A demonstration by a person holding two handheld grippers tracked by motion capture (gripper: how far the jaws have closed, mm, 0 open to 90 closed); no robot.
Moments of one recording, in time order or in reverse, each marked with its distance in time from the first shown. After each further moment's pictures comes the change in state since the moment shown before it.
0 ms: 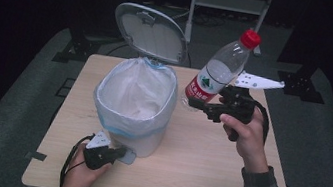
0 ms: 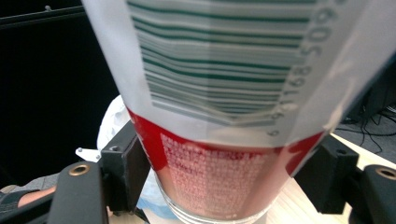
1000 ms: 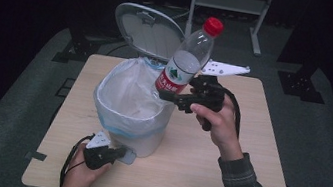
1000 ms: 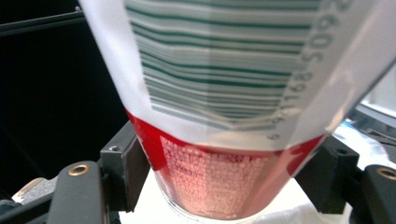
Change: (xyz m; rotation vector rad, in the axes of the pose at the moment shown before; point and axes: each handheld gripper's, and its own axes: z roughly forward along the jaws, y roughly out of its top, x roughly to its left) left arm 0.000 0.000 0.000 0.000 -0.001 0.002; right arm 0.019 0.020 0.061 0.012 0.109 -0.014
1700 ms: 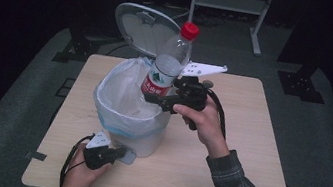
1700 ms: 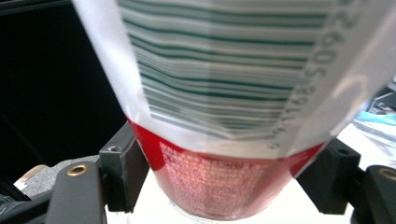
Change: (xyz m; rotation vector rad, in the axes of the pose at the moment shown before) left arm 0.000 0.000 0.000 0.001 0.002 -0.001; right arm 0.003 -0.007 0.037 0.057 0.019 -0.011
